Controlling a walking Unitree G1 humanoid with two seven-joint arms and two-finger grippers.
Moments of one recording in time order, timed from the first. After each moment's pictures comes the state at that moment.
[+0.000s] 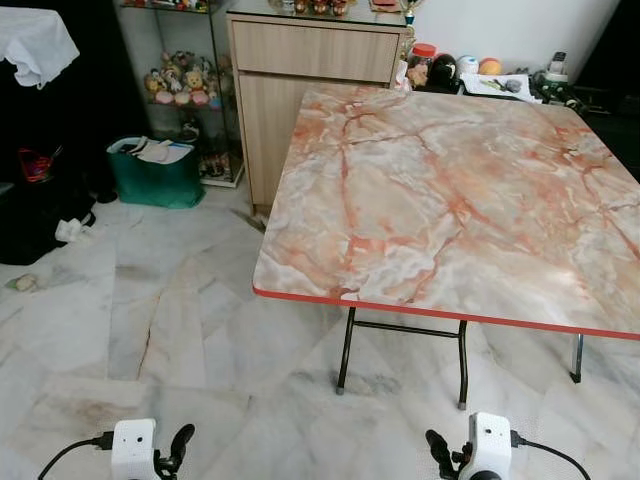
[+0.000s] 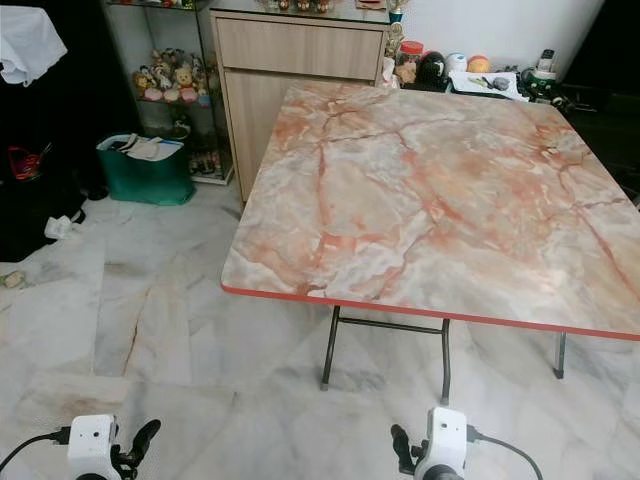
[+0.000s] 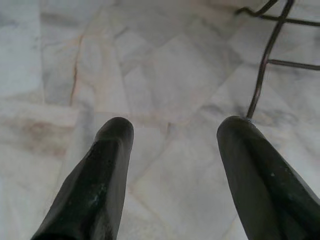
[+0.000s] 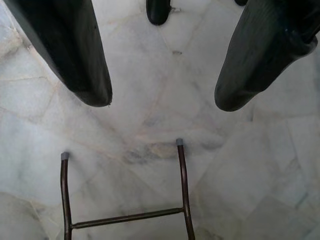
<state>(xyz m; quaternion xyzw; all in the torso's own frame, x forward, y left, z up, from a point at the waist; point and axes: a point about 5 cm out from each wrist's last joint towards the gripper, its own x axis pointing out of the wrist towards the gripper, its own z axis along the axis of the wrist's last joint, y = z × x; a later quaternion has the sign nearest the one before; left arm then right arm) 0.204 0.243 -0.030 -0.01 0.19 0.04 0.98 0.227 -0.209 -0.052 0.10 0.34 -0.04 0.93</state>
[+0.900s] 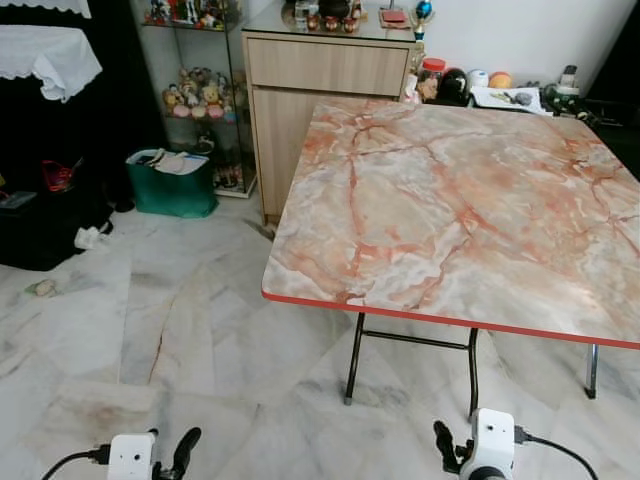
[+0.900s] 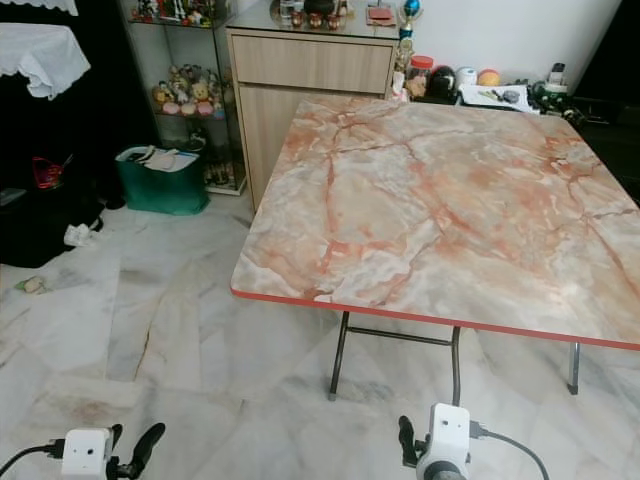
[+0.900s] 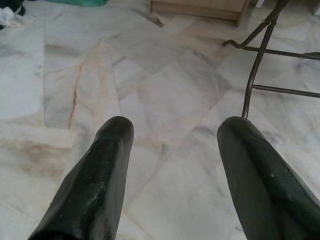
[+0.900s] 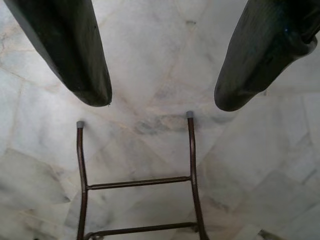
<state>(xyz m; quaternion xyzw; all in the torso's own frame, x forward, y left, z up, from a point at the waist) 0.185 0.233 -0.021 -0.01 0.15 0.01 0.99 0.229 -0.211 -0.048 0.06 0.30 -0.08 0.95</state>
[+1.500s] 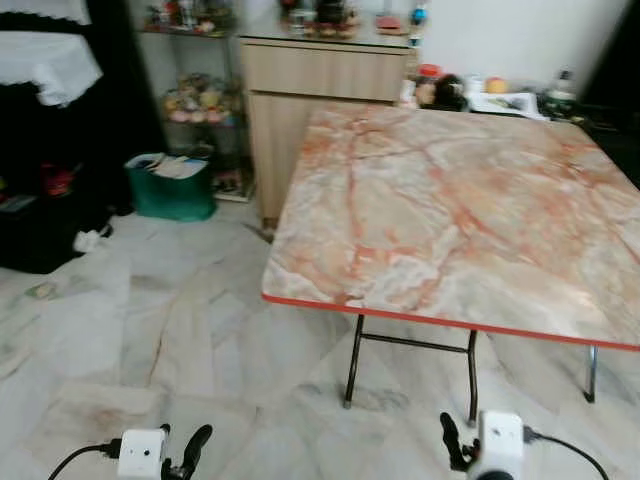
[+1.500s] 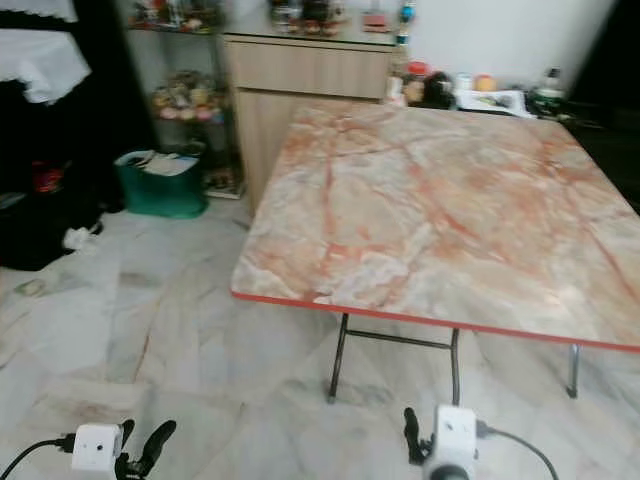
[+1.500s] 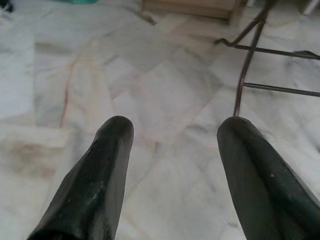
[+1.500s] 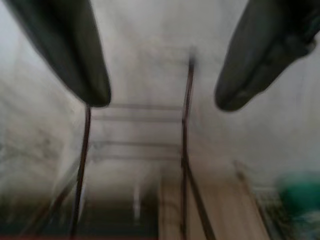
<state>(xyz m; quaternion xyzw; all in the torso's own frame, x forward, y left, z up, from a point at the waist) 0.185 0.227 -0.021 -0.01 0.16 -0.02 0.99 0.175 -0.221 -0.014 0.00 0.11 -0.06 0.99</state>
